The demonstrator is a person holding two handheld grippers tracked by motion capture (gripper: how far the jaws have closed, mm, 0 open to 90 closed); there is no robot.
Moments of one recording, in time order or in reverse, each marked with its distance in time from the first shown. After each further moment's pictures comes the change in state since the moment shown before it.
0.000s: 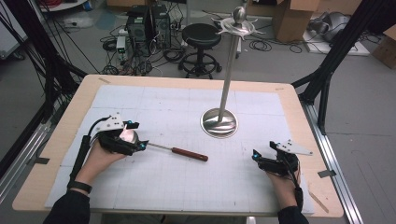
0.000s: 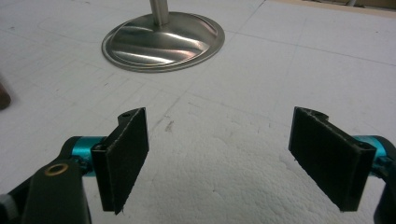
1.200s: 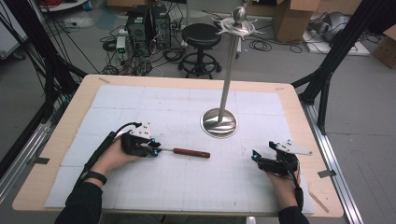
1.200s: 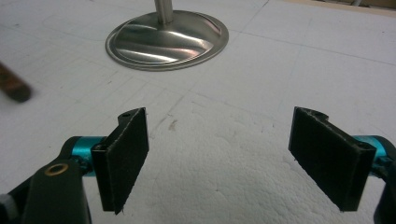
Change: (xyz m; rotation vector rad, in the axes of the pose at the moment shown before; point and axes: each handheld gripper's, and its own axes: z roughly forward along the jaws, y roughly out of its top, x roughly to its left) left arm -0.012 0.000 0.053 0.284 -0.191 0.192; right arm 0.000 0.000 0.000 0.002 0.014 -0.007
